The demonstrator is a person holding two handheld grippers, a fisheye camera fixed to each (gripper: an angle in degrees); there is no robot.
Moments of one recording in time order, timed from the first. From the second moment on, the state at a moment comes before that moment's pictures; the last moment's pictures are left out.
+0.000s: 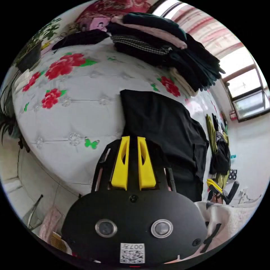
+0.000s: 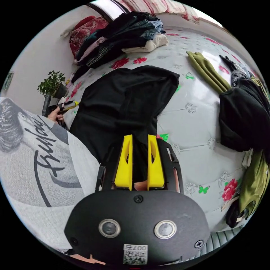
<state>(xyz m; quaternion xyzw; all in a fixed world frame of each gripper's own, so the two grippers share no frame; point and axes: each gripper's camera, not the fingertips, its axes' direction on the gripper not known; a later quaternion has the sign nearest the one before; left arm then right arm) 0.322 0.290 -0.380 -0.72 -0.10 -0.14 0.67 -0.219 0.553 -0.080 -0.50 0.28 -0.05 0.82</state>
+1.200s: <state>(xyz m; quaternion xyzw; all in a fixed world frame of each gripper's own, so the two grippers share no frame) 0.297 0.157 -0.298 -0.71 0.02 -0.05 0.70 -0.198 0.657 0.258 -0.64 -0.01 -0.17 0.75</state>
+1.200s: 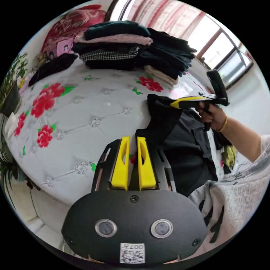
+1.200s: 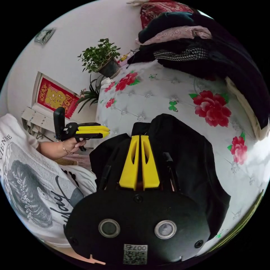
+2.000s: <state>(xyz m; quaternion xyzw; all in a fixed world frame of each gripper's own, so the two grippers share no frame) 0.164 0.125 -0.330 -0.54 0.01 -0.43 0.72 -0.189 0.664 0.240 -0.61 0.02 -0.15 0.78</state>
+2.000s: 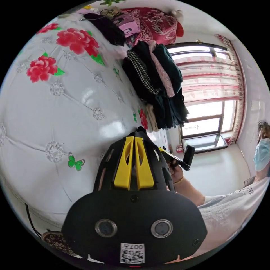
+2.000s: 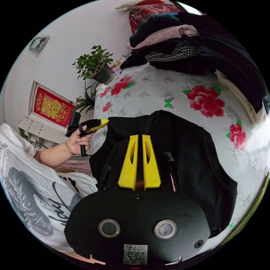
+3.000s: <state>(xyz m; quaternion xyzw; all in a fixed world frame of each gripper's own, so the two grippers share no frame) 0.555 0.165 -0.324 -0.73 0.17 0.06 0.66 -0.281 0.683 0.304 -0.62 0.10 -0.26 0.73</state>
